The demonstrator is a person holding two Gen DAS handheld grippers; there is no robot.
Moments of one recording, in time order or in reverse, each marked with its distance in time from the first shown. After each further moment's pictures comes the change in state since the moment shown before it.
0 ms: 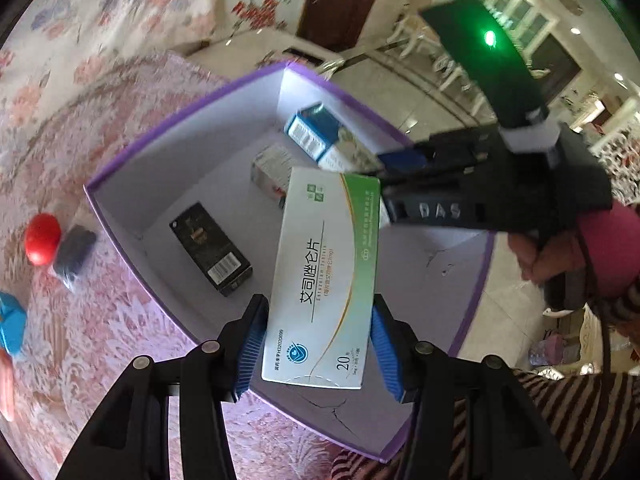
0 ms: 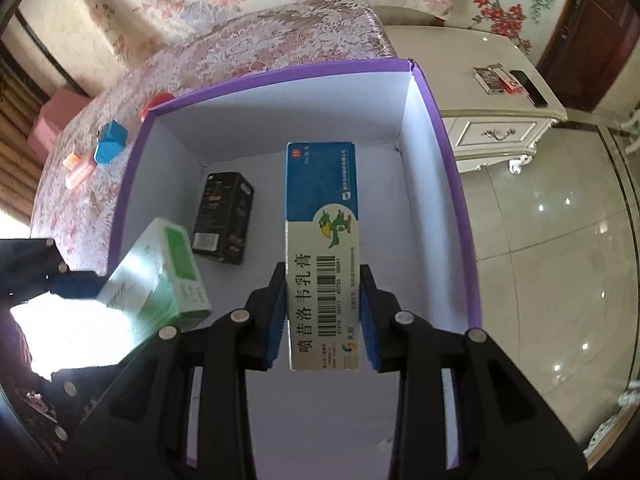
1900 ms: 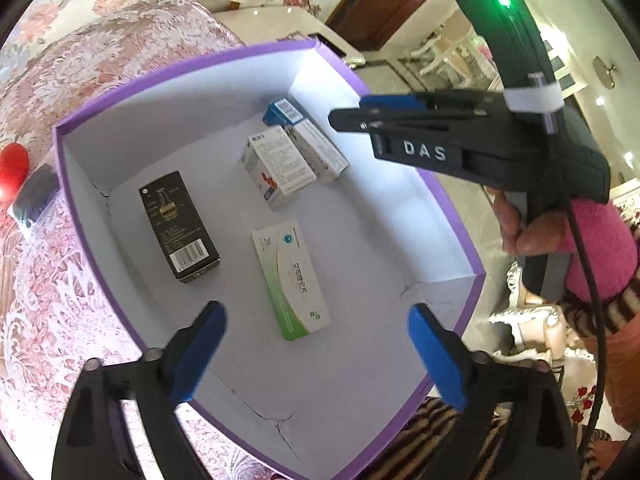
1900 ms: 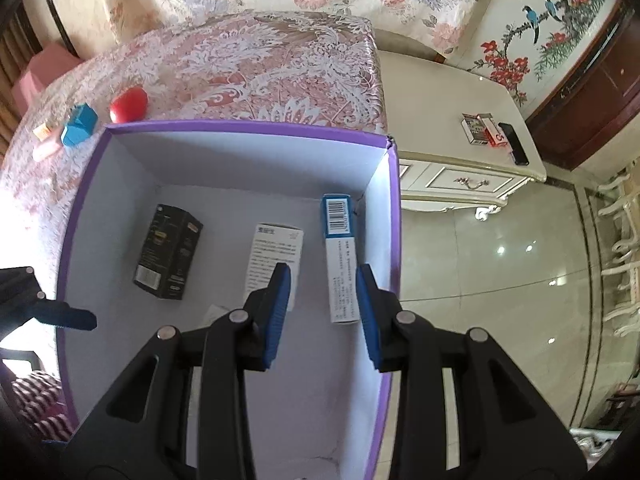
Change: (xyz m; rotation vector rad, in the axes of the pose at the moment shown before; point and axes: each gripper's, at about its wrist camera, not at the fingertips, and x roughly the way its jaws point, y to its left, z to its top) left arm 0.000 0.007 -0.011 -0.225 0.001 -0.132; right arm -0.005 -0.010 0.045 -0.153 -0.027 -0.148
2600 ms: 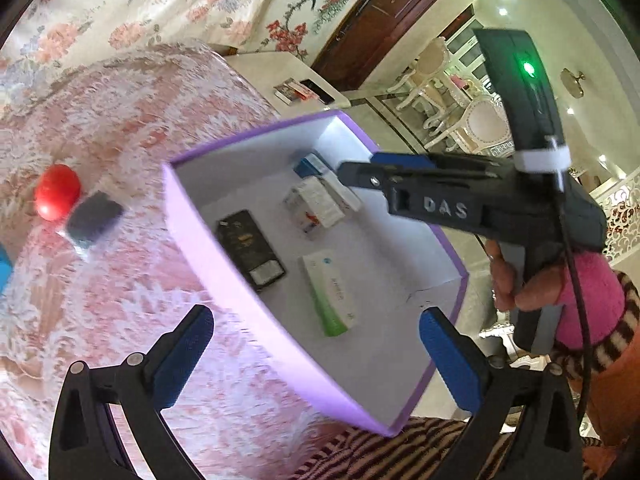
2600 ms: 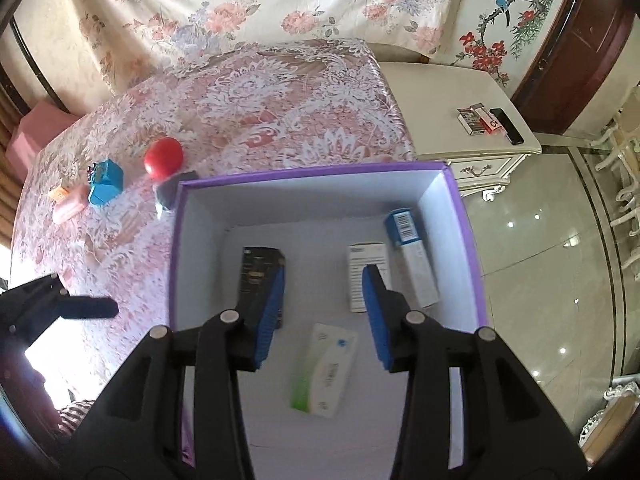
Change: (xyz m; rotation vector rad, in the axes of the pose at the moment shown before) left arm -0.069 0.062 -0.020 0.060 -0.146 -0.060; right arm -0.045 0.078 0.018 0.190 -0.049 0.001
